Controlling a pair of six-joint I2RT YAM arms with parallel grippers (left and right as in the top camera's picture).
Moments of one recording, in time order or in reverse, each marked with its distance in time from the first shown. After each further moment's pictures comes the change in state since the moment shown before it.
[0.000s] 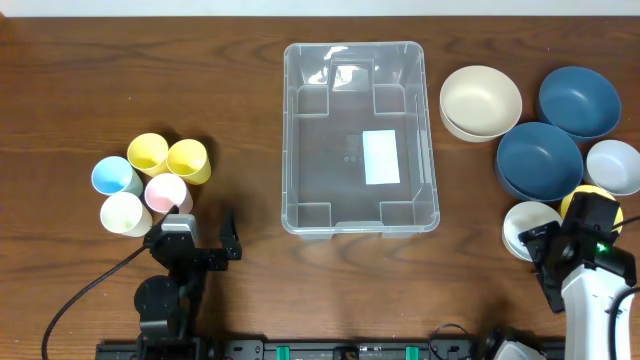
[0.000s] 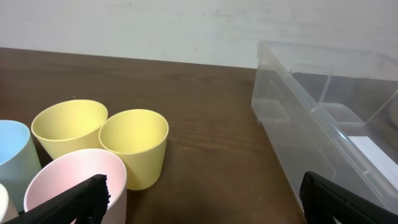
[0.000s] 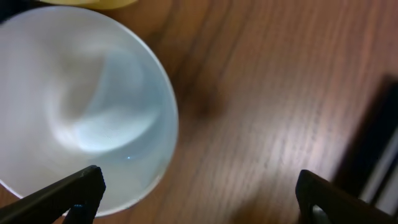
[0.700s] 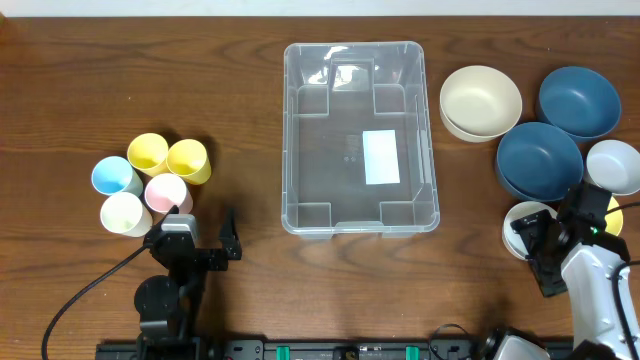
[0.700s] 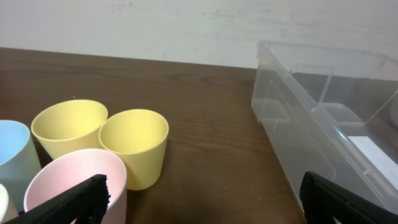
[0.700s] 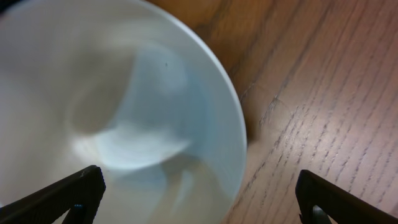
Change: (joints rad) left arm 0.000 0.000 0.000 0.000 0.000 0.000; right arm 0.000 0.180 -0.013 0.170 -0.095 -0.010
